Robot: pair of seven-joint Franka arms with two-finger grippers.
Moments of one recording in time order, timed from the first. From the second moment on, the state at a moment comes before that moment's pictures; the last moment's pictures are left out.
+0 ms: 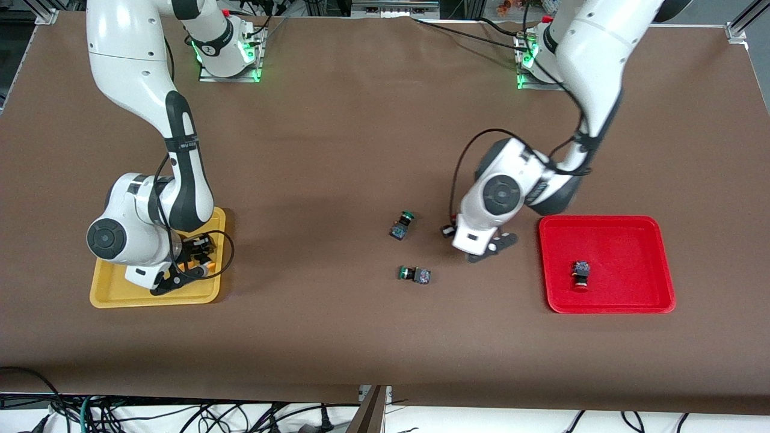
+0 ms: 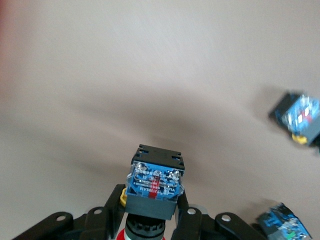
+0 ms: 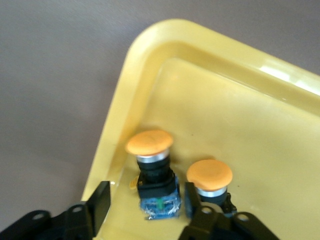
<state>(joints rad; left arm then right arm) -0.18 0.63 -0.29 -1.61 0.09 2.10 -0.90 0.46 0.74 -0.47 -1.59 0.35 2.11 -0.55</state>
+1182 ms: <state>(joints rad) 0.41 0.71 -0.29 -1.62 0.17 2.17 0.26 0.37 0.11 -0.23 -1.57 0.07 1.63 -0.06</state>
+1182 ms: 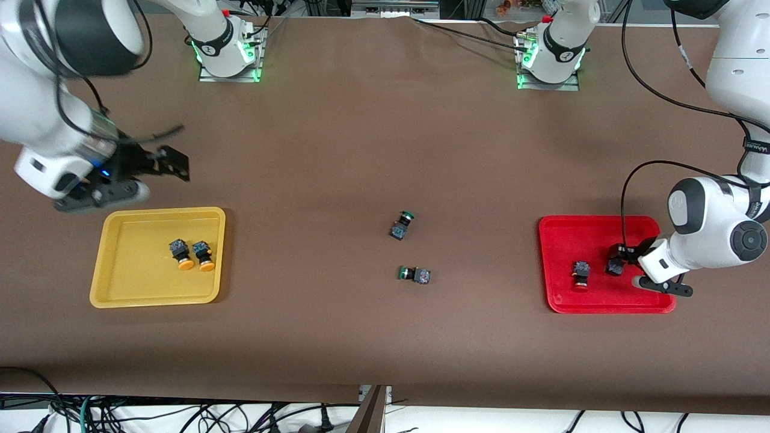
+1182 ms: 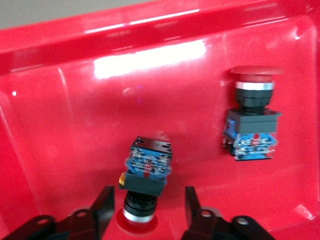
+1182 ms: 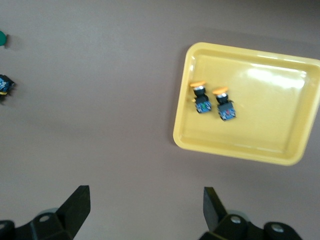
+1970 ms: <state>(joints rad) 0.38 0.34 -0.56 -1.40 0.17 1.57 0.01 0.18 -0.05 -0.07 -1.69 0.03 1.61 -0.06</state>
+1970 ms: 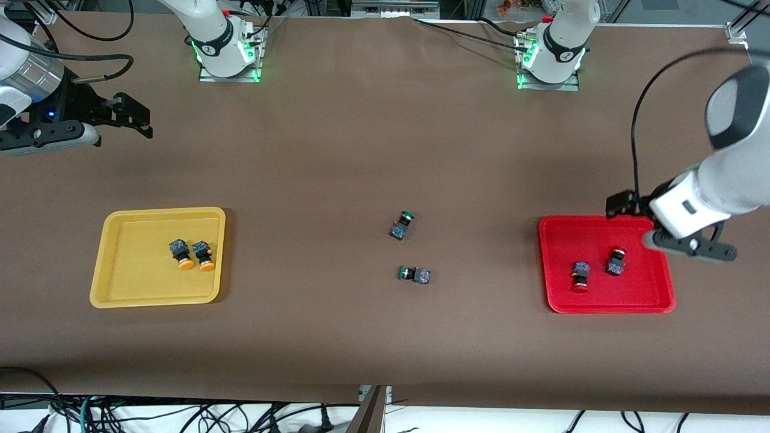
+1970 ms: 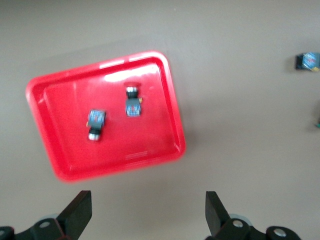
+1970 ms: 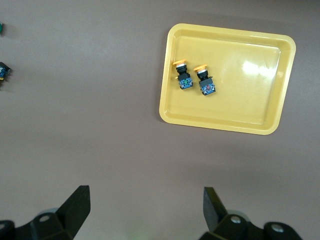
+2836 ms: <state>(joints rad) -0.12 0.04 0.03 -1.60 0.04 1.62 -0.09 0.18 -0.03 -0.06 -1.68 0.03 1.62 -0.05</state>
